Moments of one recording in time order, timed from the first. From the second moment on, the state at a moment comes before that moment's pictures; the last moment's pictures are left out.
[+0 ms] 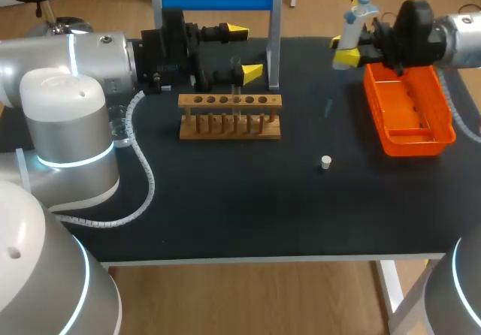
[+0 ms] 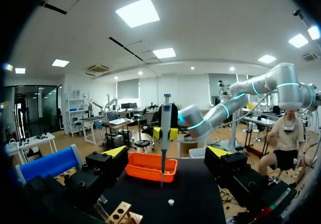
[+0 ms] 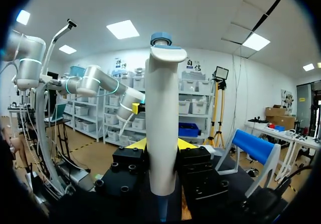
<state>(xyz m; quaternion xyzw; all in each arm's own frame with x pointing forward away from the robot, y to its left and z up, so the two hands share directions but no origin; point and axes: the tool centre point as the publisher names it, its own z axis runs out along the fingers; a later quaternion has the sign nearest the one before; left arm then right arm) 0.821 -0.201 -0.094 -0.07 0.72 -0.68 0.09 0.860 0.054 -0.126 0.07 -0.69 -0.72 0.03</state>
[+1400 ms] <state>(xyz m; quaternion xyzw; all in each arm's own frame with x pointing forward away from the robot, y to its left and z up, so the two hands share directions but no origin) 0.821 -0.201 -0.094 -0.07 0.72 -0.68 0.09 0.897 -0.114 -0.120 0.05 -0.71 -0.71 0.00</state>
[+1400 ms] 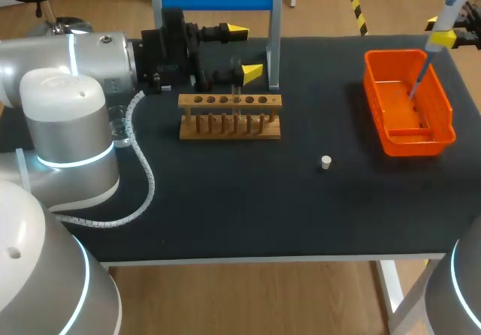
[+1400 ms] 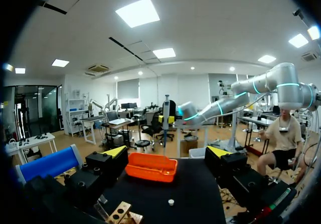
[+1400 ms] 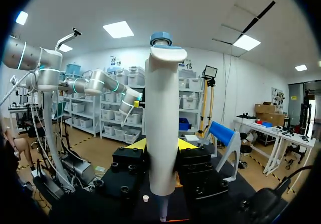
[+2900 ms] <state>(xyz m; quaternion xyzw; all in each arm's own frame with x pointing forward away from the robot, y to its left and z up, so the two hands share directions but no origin) 0.821 -0.201 -0.094 -0.07 0.72 -0.68 0.09 0.908 -0.147 -0.145 0.04 -0.70 -0.72 0.00</state>
